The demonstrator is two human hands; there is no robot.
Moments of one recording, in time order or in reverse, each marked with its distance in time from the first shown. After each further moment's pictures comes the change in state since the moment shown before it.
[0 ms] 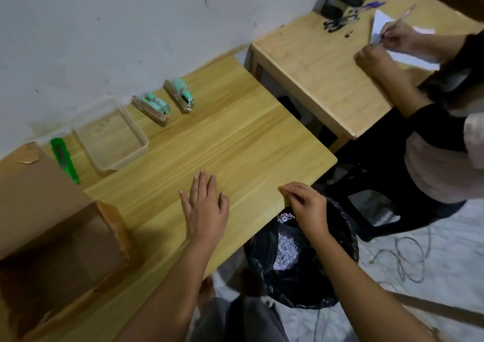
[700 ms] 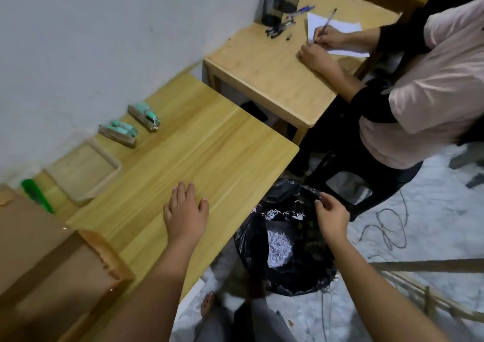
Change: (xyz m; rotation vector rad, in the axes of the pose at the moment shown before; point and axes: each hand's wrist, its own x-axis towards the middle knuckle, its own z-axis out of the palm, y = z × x) left_hand 0.008 0.000 -0.014 -0.002 -0.148 0.033; right_hand -0.060 0.023 -0.072 0.040 0.309 0.697
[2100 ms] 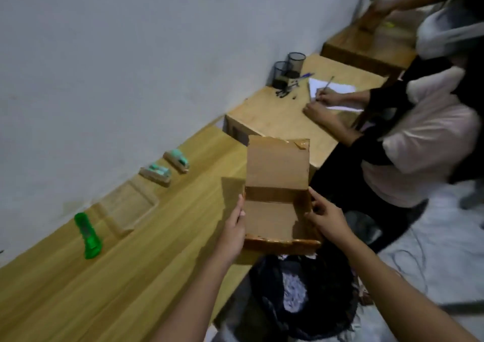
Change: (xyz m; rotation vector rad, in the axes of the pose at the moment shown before) left_hand -0.048 0.067 -0.080 -0.894 -0.288 0.120; right_hand -0.034 -0.122 -0.026 -0.108 -0.349 -0.272
